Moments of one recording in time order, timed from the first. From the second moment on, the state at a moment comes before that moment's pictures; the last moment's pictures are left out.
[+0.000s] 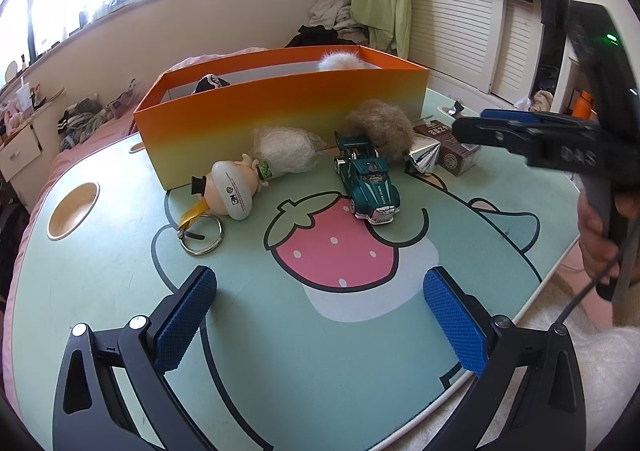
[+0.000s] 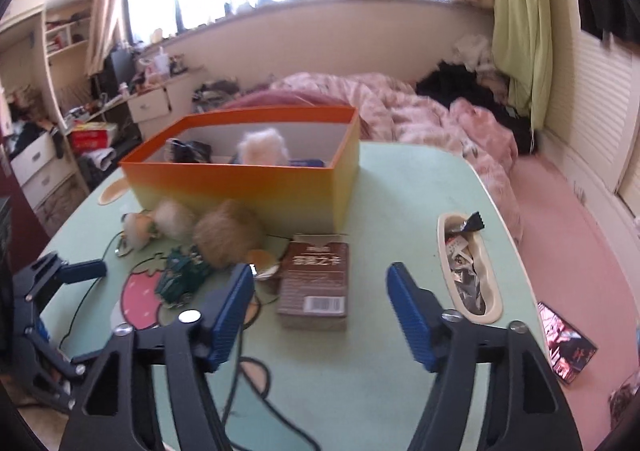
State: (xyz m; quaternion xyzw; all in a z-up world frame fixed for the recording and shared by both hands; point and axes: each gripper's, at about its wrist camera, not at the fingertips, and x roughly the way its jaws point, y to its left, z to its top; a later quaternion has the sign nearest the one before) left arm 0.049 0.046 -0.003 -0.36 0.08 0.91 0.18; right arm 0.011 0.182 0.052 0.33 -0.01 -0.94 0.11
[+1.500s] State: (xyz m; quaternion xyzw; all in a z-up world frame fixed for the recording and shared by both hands) left arm -0.001 -0.012 0.068 -0.33 0.03 0.92 0.20; right arm -0.010 0.174 0.086 0.30 -0.06 -0.94 0.14
